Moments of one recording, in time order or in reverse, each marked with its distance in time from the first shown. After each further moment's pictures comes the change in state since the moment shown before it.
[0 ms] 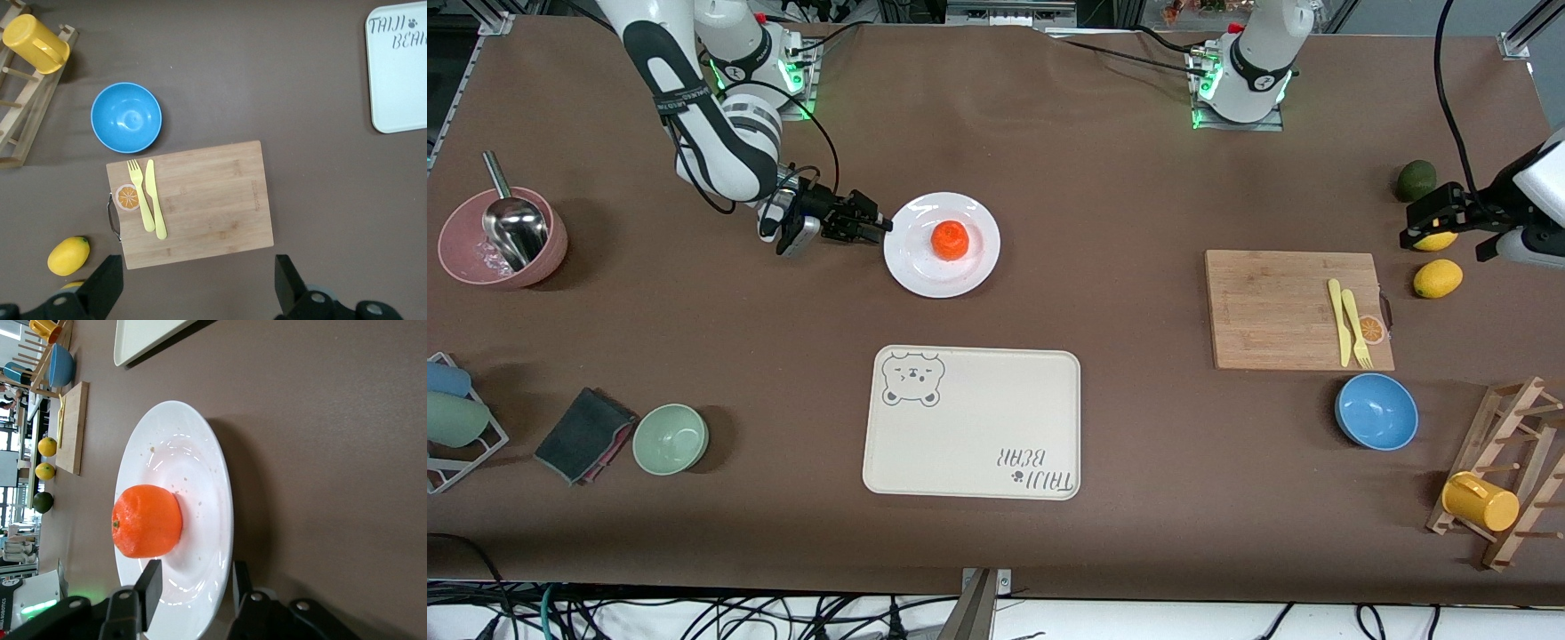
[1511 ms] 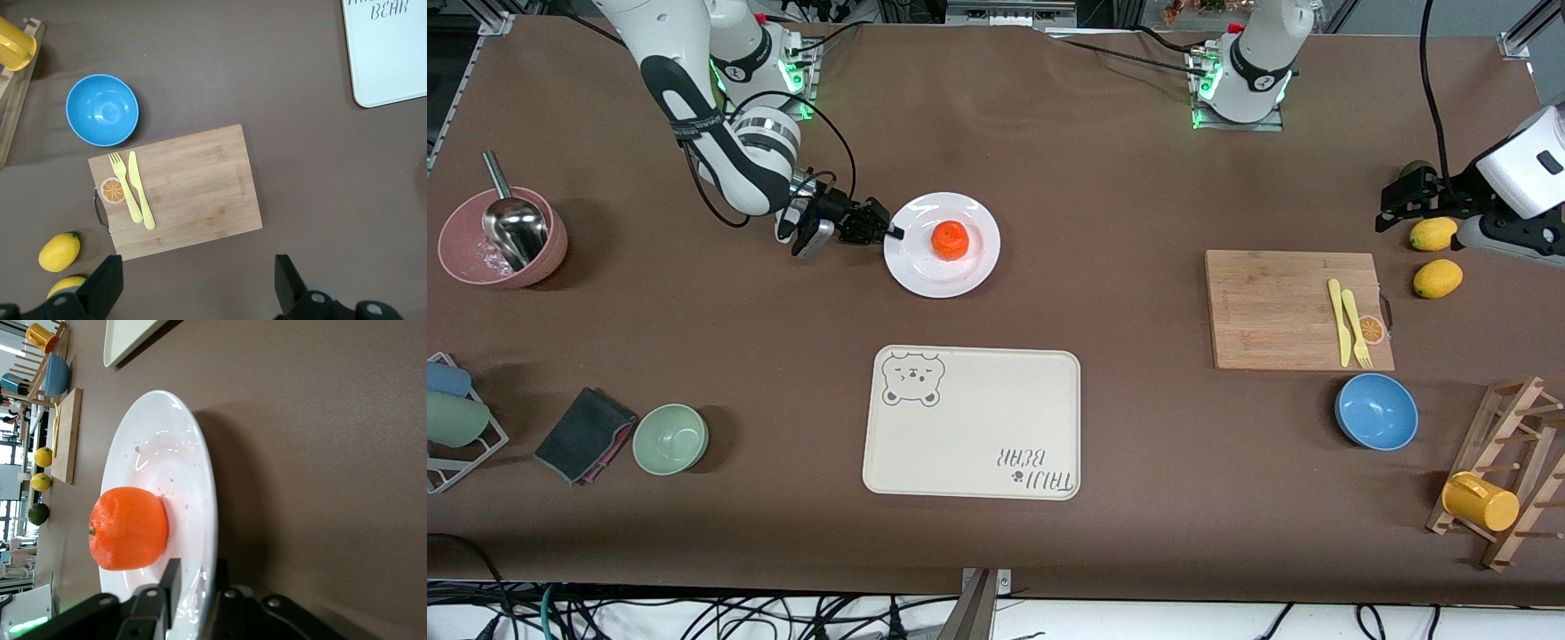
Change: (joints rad) left arm -0.026 -0.002 -0.020 0.007 0.000 -0.049 0.015; right arm 0.035 0.102 0.008 0.042 0.157 0.029 -0.130
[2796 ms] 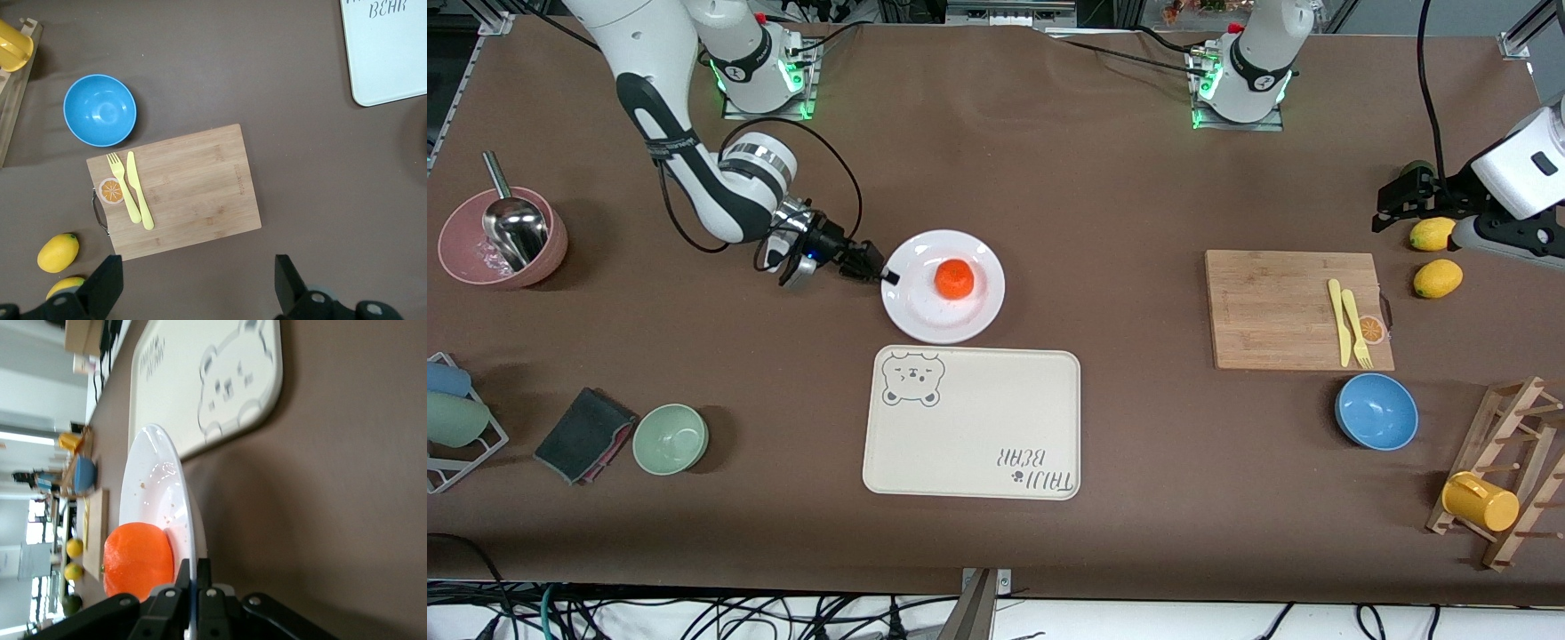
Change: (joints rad) left arm -0.002 0.002 -0.005 0.000 0.000 -0.001 0.000; right arm -0.037 0.058 -0.008 0.217 0.112 0.033 0.144
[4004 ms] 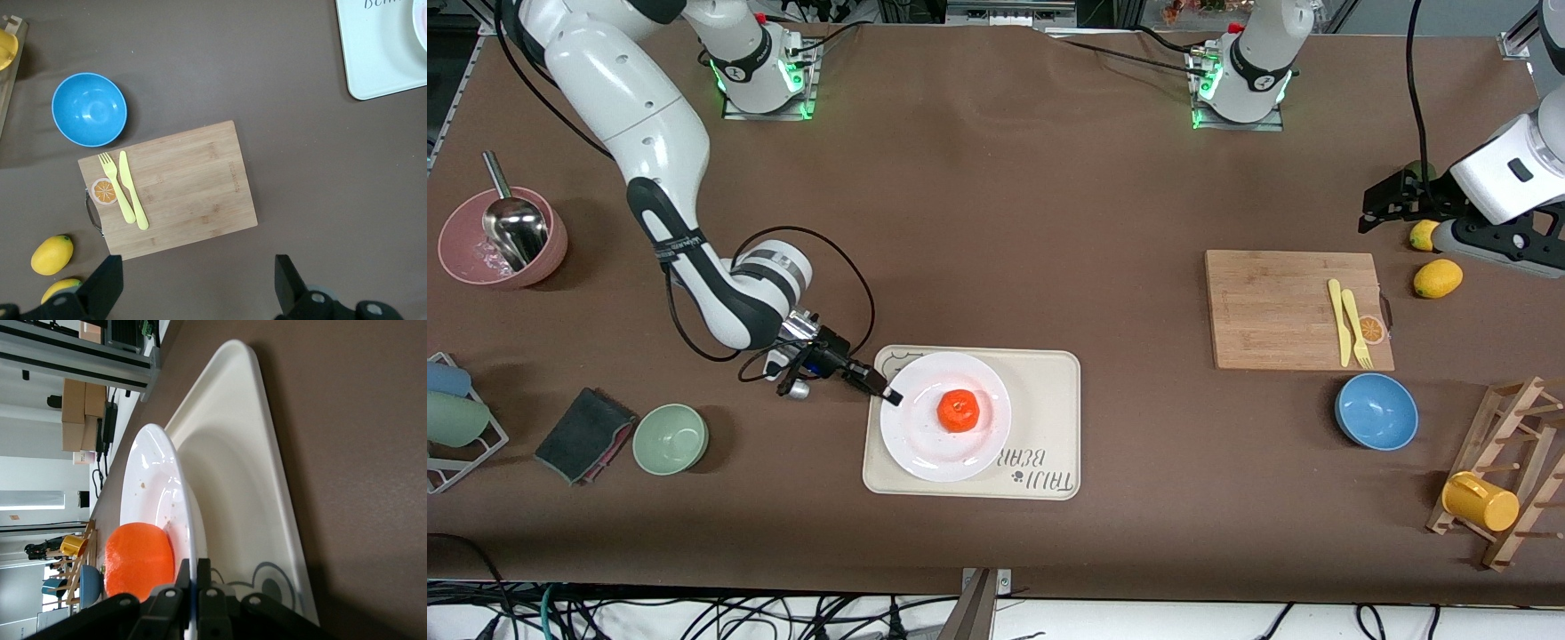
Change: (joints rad) left arm -0.002 0.010 -0.016 -0.006 0.000 -0.001 0.000; right arm 0.032 0.442 -0.003 0.643 -0.238 0.191 0.283
